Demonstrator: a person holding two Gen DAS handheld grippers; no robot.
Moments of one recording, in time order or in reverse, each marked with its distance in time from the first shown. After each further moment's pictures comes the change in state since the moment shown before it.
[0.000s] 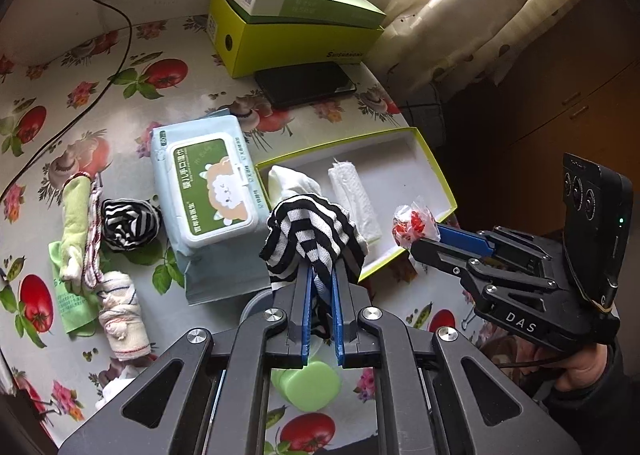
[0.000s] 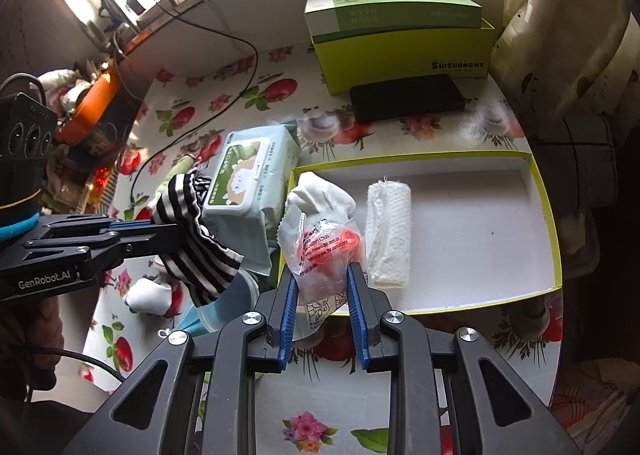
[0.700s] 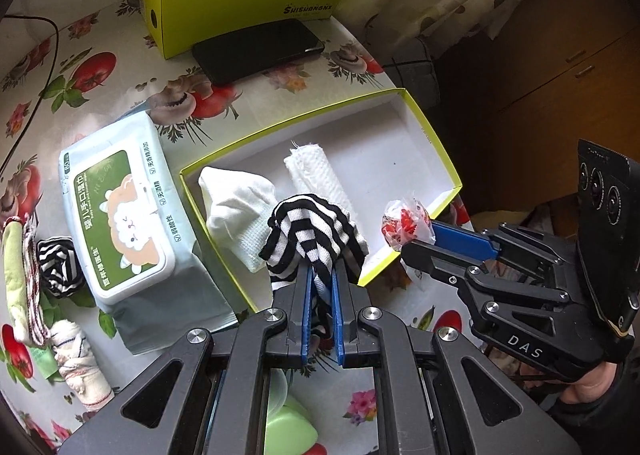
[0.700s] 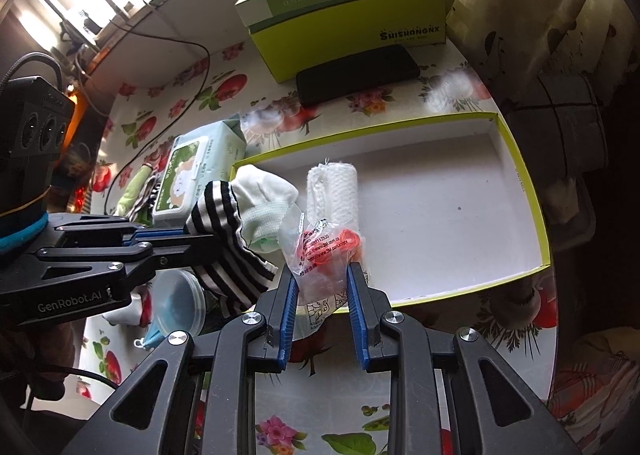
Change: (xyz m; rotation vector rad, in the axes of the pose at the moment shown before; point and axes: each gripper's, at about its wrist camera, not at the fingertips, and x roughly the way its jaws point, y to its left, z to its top) left arm 0.077 -0.031 0.029 0.080 0.141 -0.004; right arm 0.020 -0.047 -0.005 0.106 0.030 -0.026
